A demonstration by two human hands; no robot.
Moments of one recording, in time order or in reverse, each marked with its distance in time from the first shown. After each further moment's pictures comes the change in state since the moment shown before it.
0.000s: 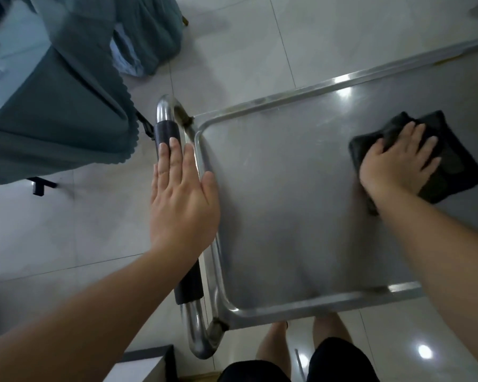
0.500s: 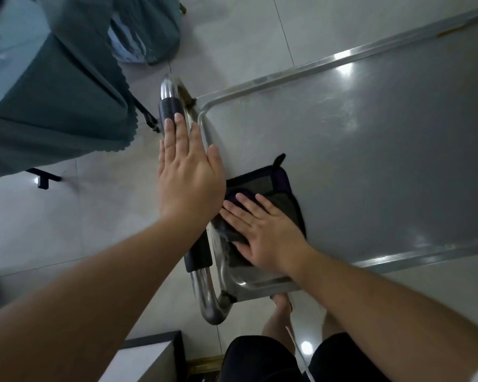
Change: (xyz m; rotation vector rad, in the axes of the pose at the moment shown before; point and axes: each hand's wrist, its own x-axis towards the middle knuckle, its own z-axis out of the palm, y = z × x) left_hand 0.001 -0.002 0.006 0.044 0.054 0.012; right_hand -0.227 -0.038 0.078 -0.254 -0.302 -1.311
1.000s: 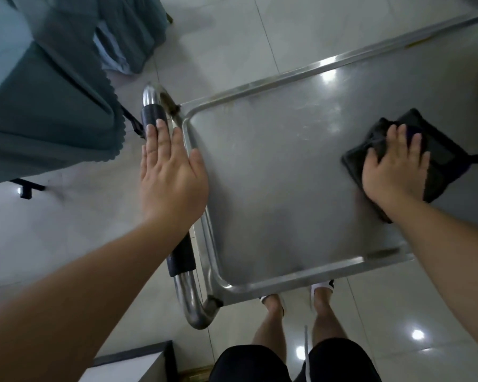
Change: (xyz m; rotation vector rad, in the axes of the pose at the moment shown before) left_hand 0.001 0.004 -0.004 0.014 -0.005 -0.017; right_hand -0.085 0.222 -0.052 0.171 0.197 1.137
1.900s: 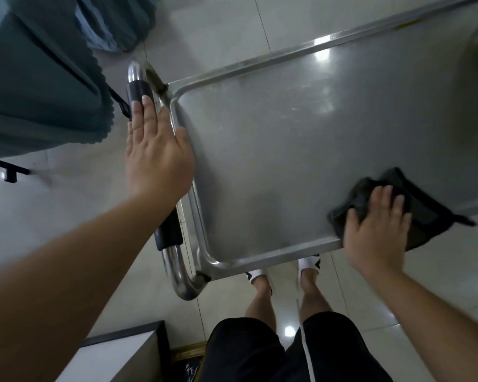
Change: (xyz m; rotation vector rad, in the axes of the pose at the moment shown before) left_hand -0.001 0.000 0.001 0.015 0.003 0.004; right_hand -0.153 0.054 0.030 -0.053 -0.044 0.005
